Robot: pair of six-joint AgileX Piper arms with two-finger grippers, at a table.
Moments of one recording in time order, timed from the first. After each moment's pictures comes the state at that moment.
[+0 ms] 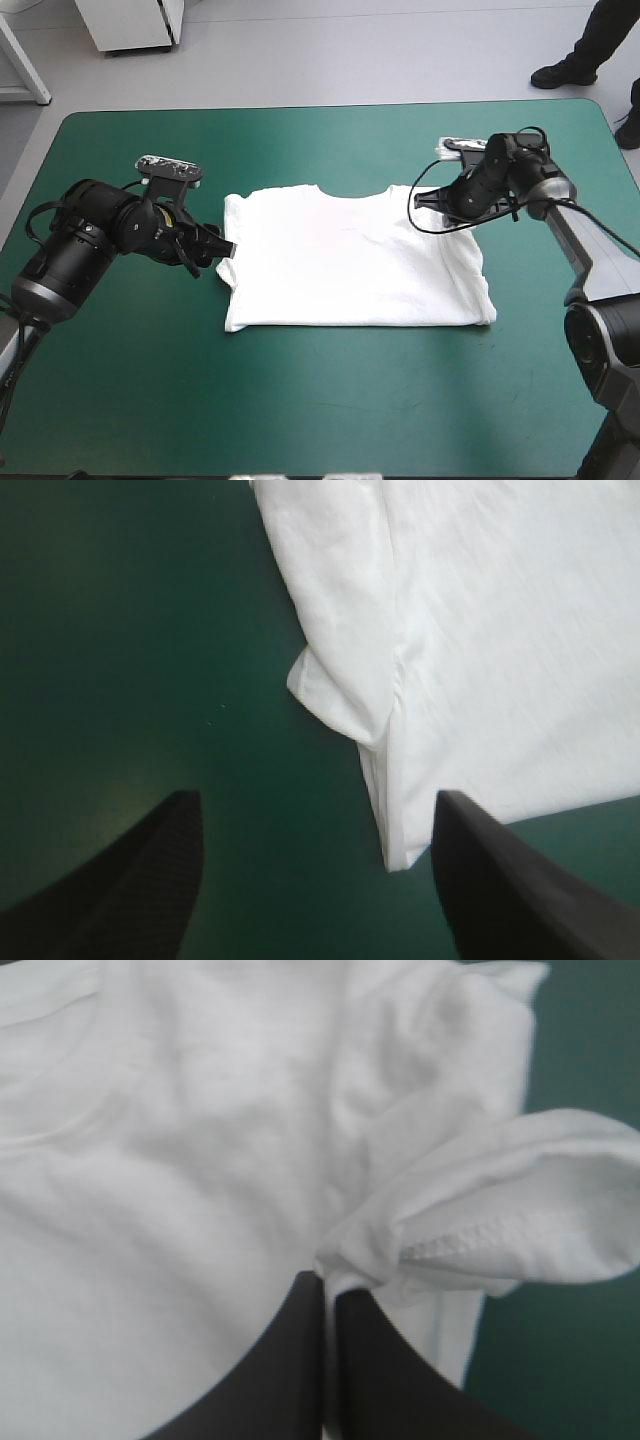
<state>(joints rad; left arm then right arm) -0.38 1.34 -1.33 0.12 1.14 -0.16 0.18 1.85 -1.58 0.17 1.01 0.05</state>
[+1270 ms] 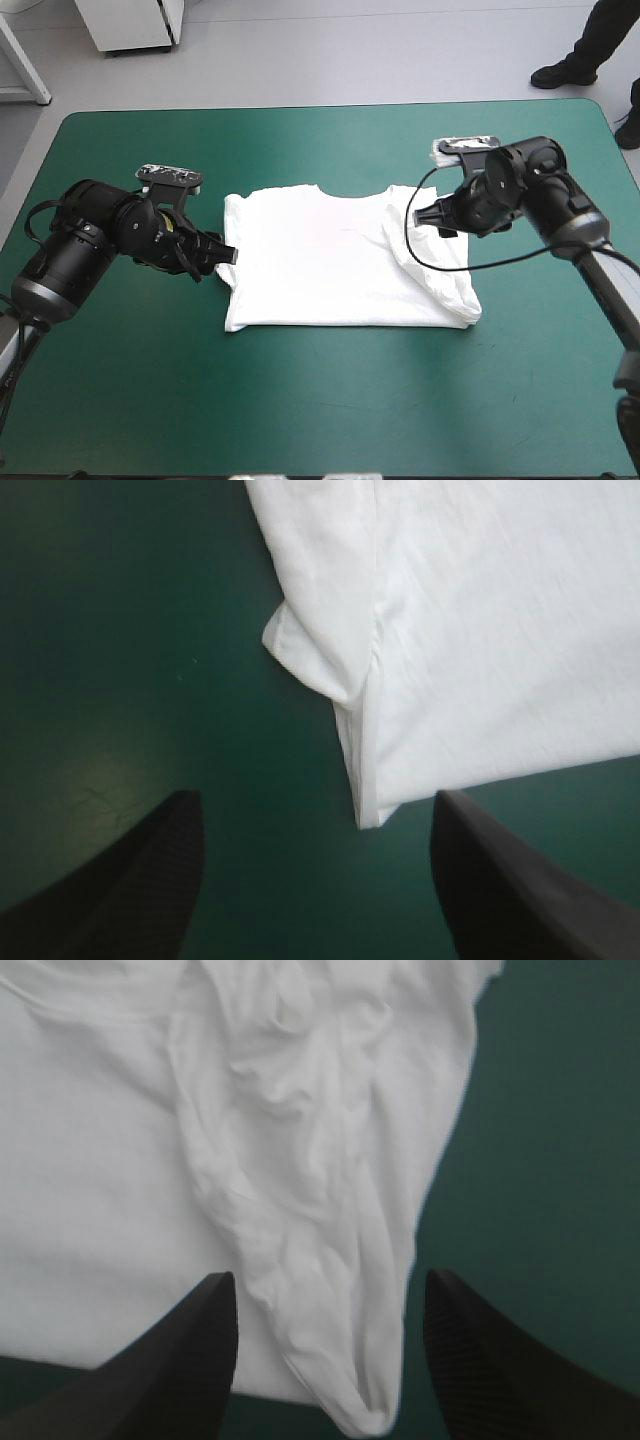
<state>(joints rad) -0.38 1.34 -1.33 0.07 1.20 -0.19 0.32 1.56 -1.49 -0.02 1.13 0.17</state>
